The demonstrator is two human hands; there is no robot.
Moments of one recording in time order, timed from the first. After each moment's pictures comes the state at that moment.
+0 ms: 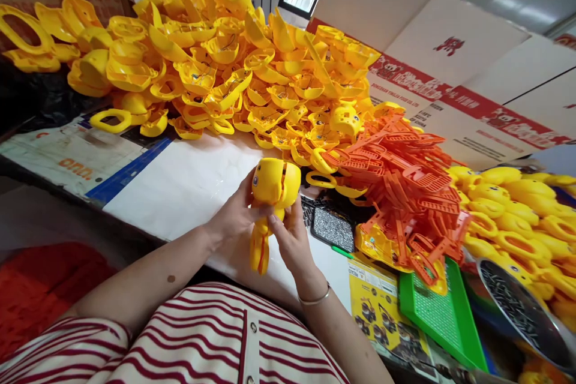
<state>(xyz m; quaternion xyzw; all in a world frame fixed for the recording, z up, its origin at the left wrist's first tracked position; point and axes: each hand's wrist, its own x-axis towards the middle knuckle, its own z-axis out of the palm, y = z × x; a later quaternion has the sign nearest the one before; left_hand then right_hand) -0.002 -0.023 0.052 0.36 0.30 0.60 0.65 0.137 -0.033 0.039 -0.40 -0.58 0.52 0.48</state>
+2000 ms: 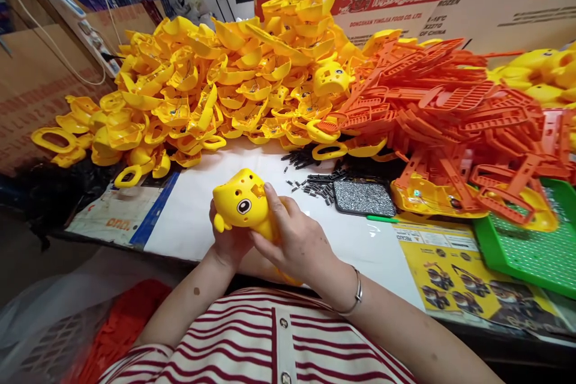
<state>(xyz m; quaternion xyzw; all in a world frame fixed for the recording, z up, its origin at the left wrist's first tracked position) -0.026 -0.038 0.041 0.22 0.31 0.60 0.71 0.116 -0.059 0.060 -0.46 -0.82 0.03 0.34</state>
